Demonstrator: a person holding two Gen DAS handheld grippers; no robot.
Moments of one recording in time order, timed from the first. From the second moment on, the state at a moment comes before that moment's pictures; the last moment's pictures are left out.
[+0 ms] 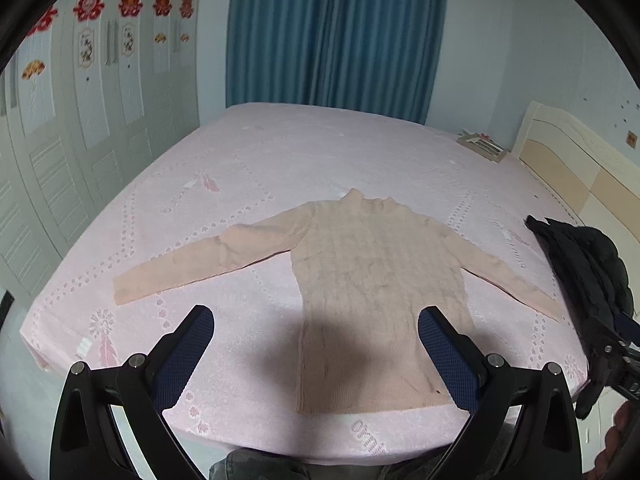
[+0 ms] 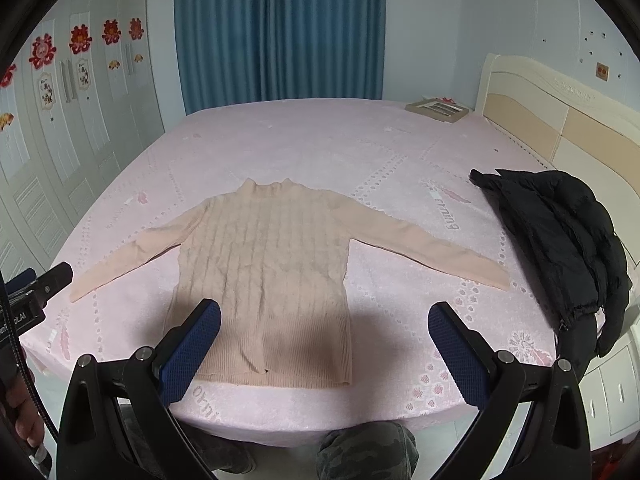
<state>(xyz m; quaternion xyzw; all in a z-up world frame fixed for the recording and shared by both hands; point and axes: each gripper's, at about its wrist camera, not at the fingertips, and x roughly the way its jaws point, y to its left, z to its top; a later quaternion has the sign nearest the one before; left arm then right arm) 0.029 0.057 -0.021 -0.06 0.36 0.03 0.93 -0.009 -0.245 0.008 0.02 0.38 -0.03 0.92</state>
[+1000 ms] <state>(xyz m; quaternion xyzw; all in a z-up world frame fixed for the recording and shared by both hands) 0.119 0.366 -0.254 -0.40 0.34 0.25 0.81 0.131 -0.225 -0.148 0.00 0.44 0.03 0.90</state>
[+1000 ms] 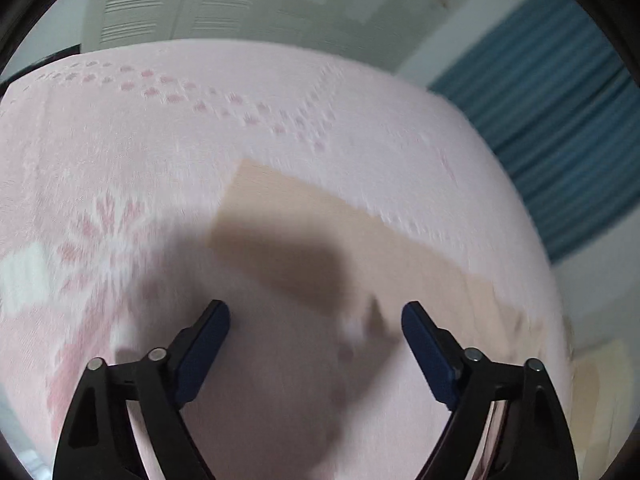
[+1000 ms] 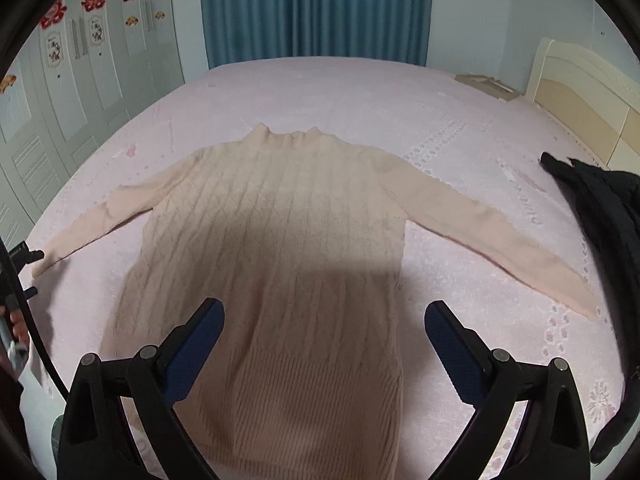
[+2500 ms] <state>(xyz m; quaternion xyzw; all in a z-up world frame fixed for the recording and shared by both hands) 0.372 -0.195 -0.183 -0.05 0.43 -0.09 0.90 0.111 -0.429 -0.191 0.05 0.46 -0.08 0.89</state>
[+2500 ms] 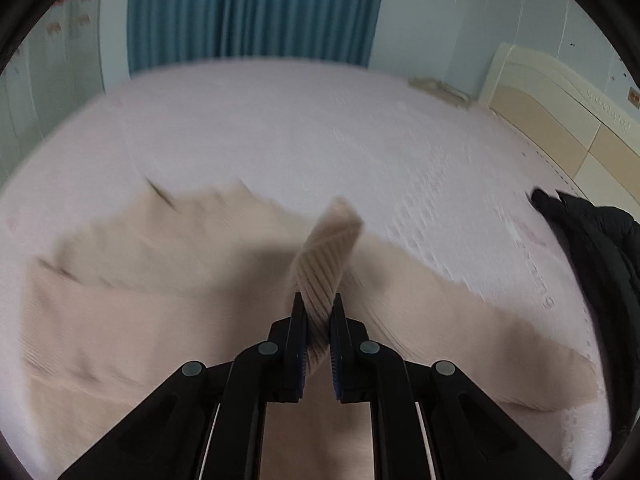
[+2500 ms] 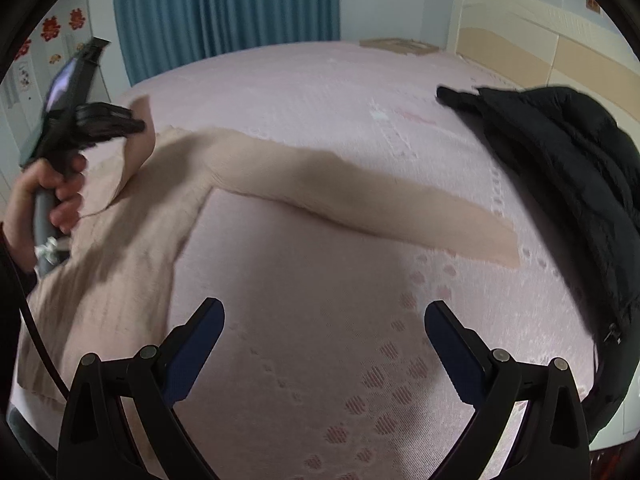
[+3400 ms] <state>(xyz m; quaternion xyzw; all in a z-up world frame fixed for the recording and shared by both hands) 0.311 0.089 -0.242 -0.17 0.44 0.09 0.88 0.260 -0.324 -0.224 0.13 0.48 0.02 0.87</state>
